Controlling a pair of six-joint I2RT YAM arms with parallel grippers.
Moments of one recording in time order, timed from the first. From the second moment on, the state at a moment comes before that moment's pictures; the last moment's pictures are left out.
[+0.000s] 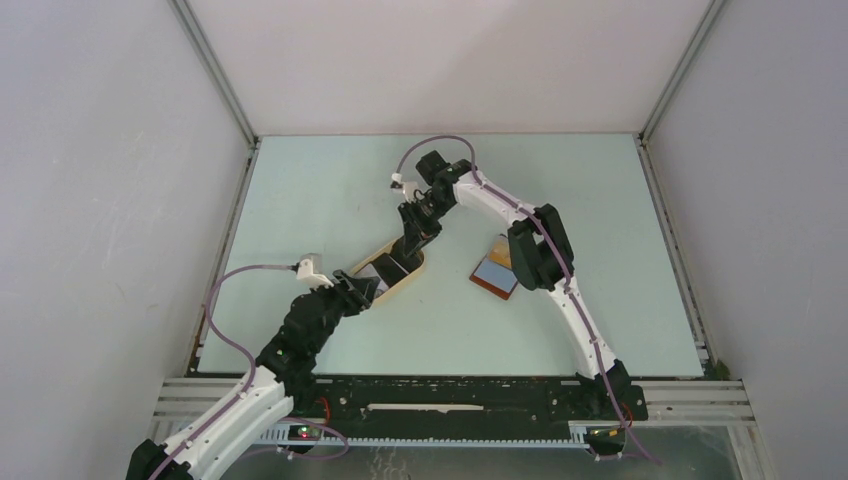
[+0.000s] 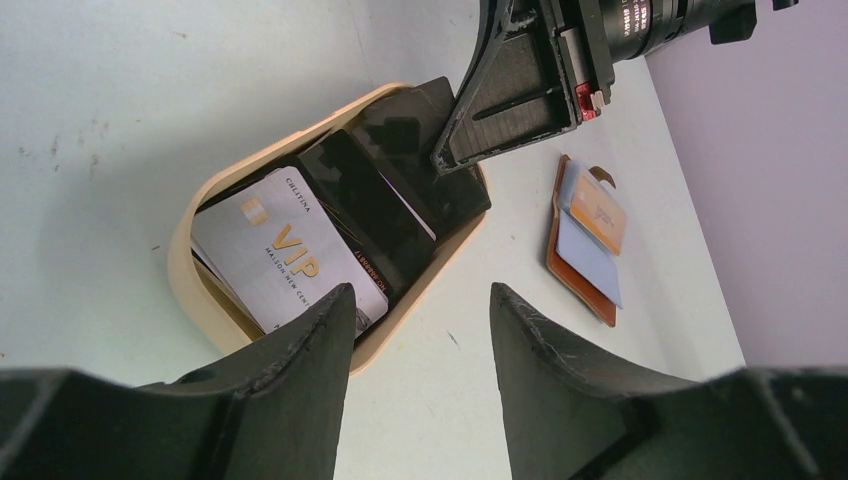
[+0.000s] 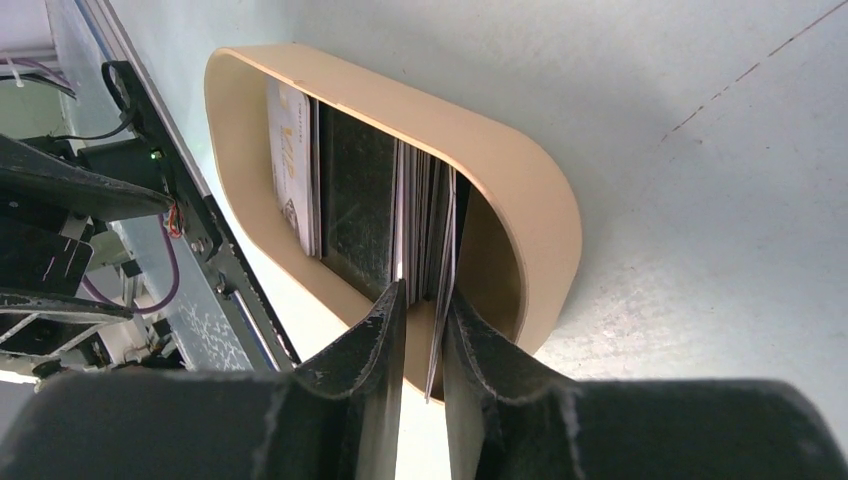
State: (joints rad) left arm -0.54 0.46 0.06 0.17 -0.18 -0.76; right arm 0.62 2.51 2.23 -0.97 -0.77 0.02
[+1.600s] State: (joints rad) left arm -0.53 0.46 0.06 0.17 -0.17 -0.76; right arm 0.55 2.44 2.22 -0.94 -0.80 0.05
